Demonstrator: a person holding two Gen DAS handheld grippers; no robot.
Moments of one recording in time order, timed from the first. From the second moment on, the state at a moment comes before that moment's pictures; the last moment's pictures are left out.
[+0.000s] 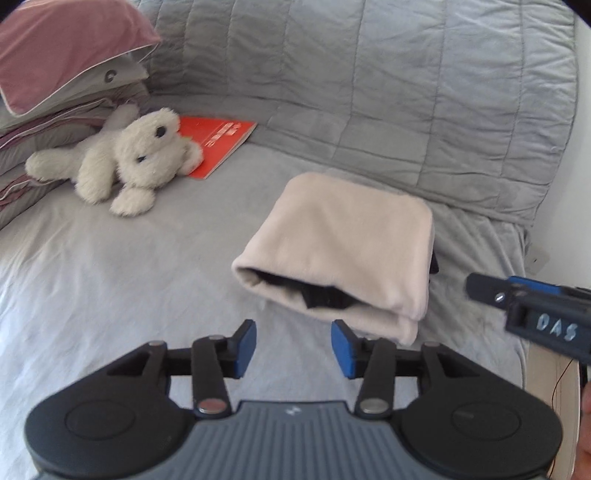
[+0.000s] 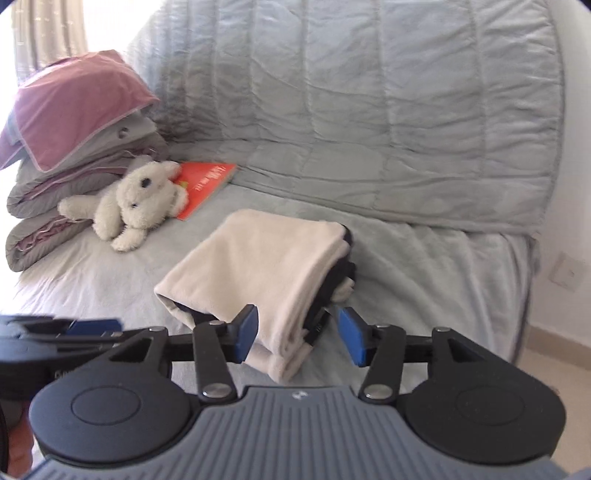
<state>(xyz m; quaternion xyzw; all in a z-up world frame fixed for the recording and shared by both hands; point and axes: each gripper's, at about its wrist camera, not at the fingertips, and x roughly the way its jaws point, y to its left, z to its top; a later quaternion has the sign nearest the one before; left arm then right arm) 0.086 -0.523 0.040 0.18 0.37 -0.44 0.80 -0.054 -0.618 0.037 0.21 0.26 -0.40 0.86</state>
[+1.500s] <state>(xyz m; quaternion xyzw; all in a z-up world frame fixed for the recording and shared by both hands) 0.067 -0.527 0.015 0.28 0.41 -0.38 0.78 -0.057 -0.594 0.035 0.27 0.31 -0.44 0.80</state>
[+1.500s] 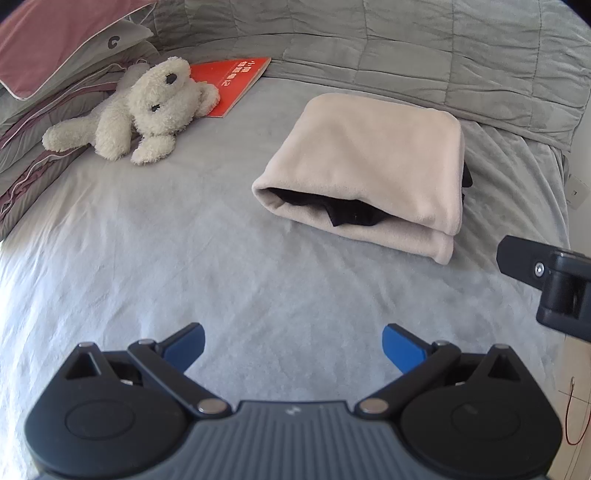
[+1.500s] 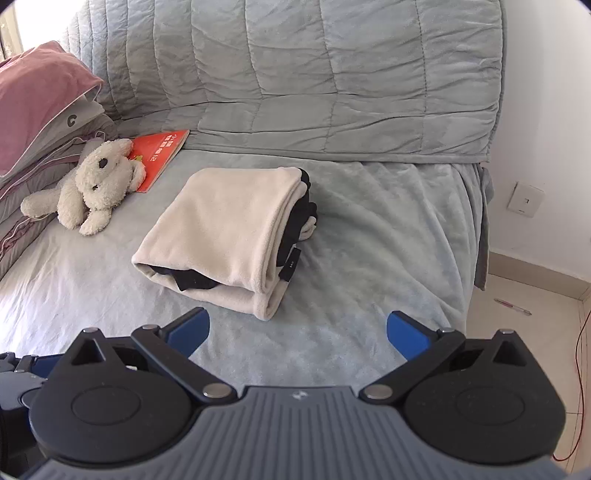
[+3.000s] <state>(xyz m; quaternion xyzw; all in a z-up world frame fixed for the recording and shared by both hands) 0.064 -0.534 0.009 0.28 0.42 -0.39 0.77 -0.055 -0.591 0.035 0.26 0.31 -0.44 0.80</state>
